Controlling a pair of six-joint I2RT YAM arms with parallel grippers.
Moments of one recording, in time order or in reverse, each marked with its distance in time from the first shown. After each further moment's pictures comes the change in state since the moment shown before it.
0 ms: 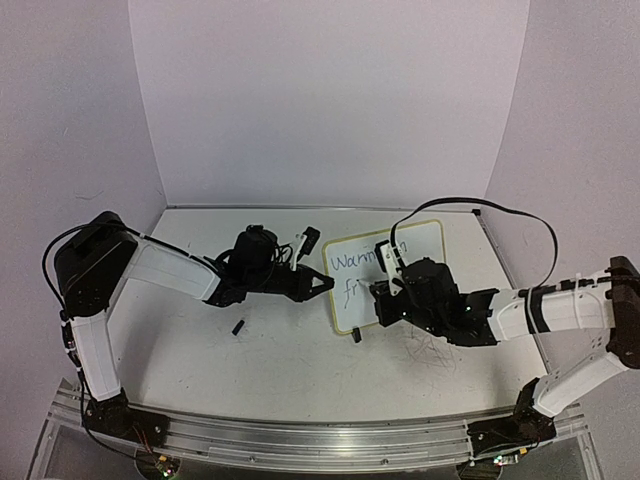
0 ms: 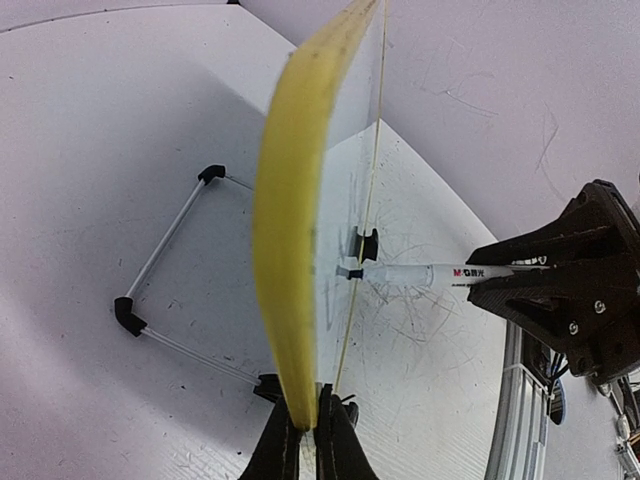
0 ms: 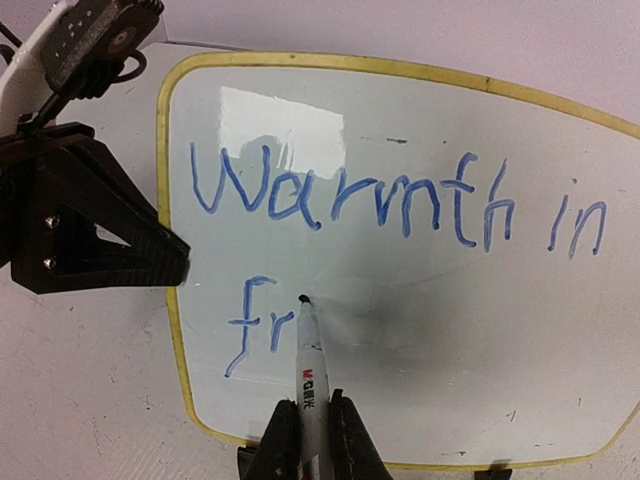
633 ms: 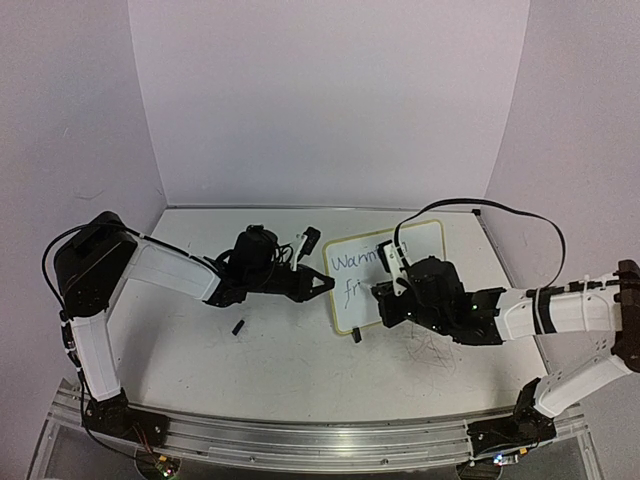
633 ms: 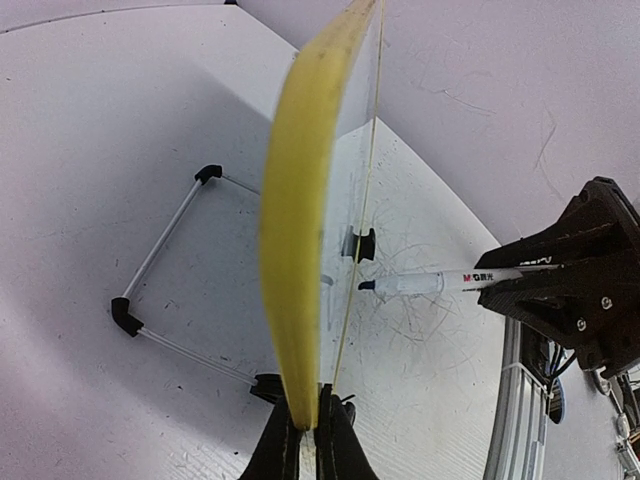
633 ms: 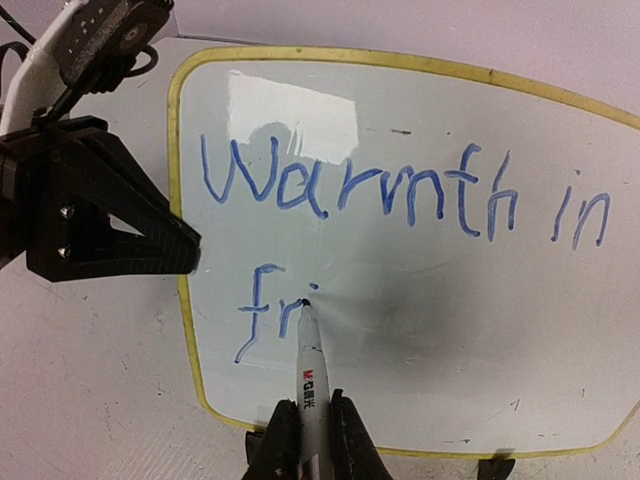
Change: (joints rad) left arm -0.003 -0.002 0.000 0.000 0.000 0.001; right arm -0.003 -0.044 -0.007 -0.046 -0.050 0.013
